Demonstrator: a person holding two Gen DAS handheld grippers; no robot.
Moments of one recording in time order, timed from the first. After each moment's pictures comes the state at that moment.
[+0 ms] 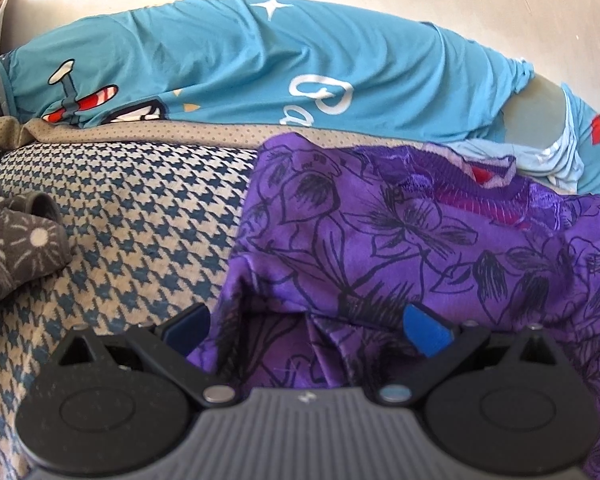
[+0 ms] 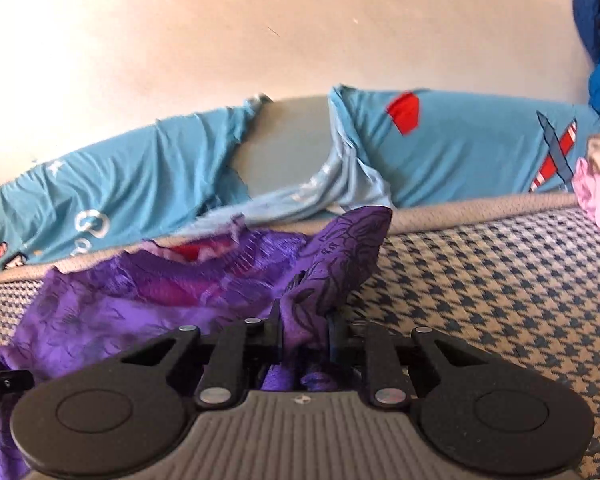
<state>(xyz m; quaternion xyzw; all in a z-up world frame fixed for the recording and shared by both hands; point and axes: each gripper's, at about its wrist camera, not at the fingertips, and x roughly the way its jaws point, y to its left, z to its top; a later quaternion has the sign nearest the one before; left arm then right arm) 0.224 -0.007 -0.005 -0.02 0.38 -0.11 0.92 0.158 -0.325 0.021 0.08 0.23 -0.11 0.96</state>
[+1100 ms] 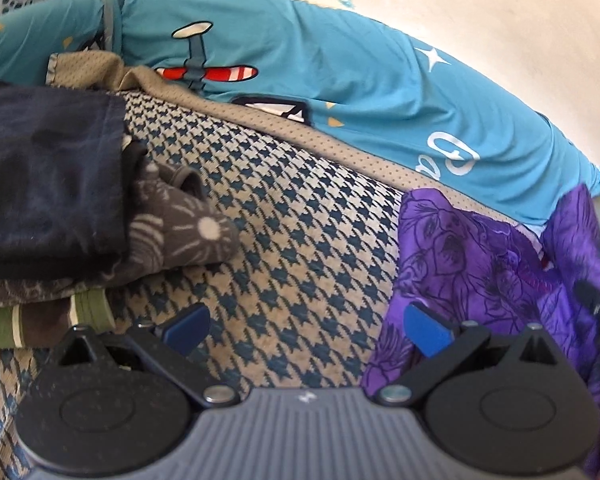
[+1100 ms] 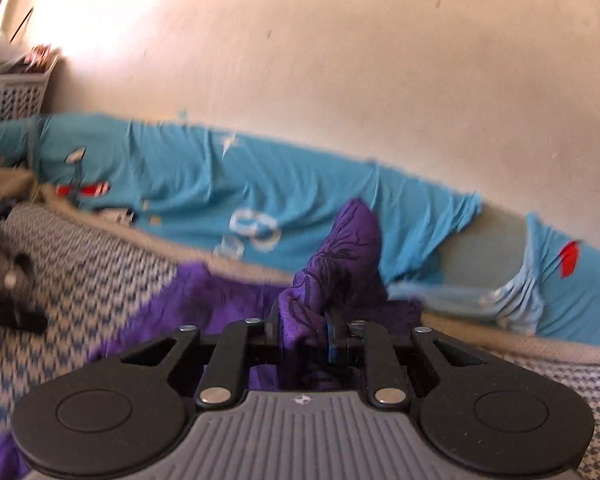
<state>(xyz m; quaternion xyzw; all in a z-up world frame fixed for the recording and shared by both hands) 0.231 0.116 0.005 -0.14 0.40 -0.04 0.91 0.207 -0.140 0.028 -0.10 0.20 0.00 0.97</state>
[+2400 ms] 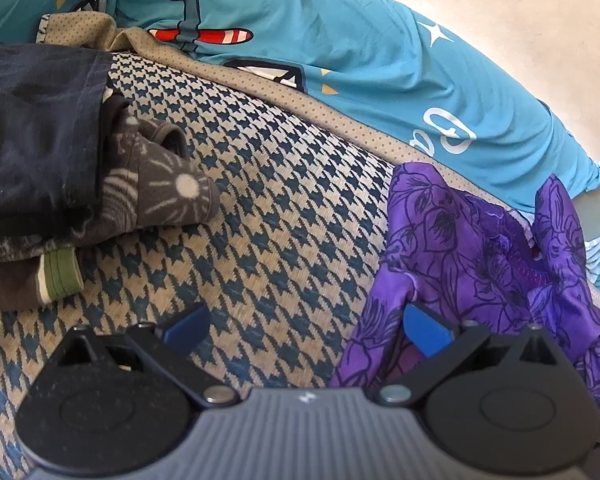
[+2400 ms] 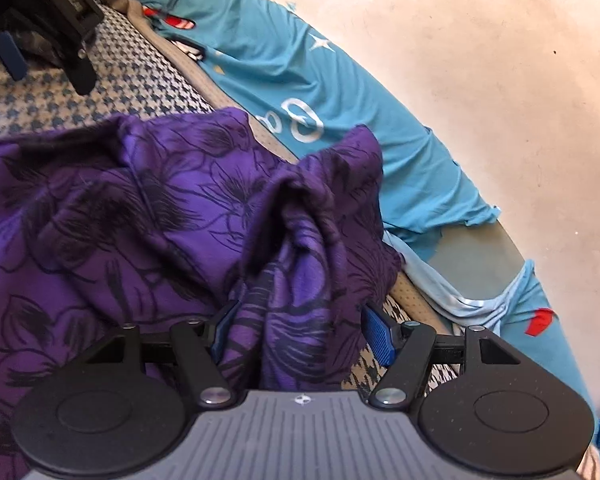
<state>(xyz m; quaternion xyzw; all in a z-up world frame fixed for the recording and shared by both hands) 0.234 0.105 -0.007 -0.16 0.43 -0.06 0.88 0.165 -0.148 -0.021 -0.37 0.26 0.02 0.89</state>
